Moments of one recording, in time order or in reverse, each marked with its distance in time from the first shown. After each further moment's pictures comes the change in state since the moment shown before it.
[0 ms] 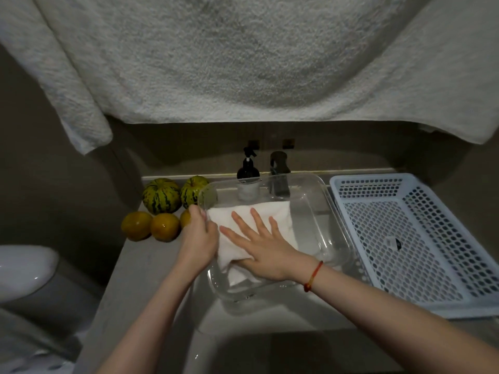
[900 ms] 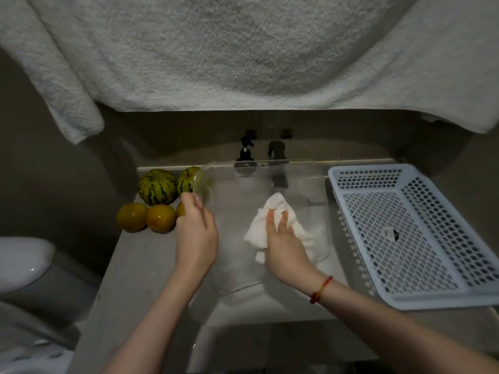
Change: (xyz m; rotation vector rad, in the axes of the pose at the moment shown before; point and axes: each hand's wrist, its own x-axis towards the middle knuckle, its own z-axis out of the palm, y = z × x) left_hand -0.022 0.016 0.005 0.029 0.303 0.182; right_hand -0.026 -0.007 0.008 0.198 0.115 0.527
